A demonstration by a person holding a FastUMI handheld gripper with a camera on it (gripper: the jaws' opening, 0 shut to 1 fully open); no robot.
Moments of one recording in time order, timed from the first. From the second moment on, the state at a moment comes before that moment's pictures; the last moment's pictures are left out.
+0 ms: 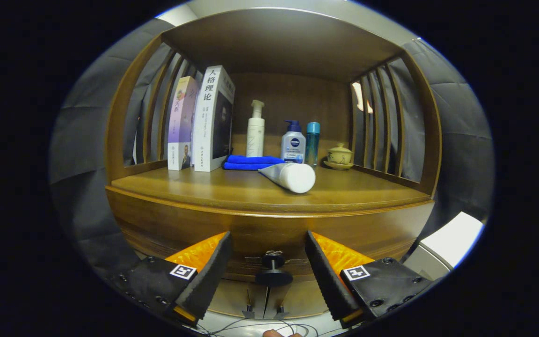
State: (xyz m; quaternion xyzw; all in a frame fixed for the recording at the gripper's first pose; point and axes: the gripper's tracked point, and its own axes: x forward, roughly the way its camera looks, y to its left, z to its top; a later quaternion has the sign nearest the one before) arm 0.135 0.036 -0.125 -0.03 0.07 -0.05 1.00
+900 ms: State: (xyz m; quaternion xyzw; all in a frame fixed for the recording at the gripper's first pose) arm -0.020 0.016 0.036 -0.04 -0.05 -0.03 1.00
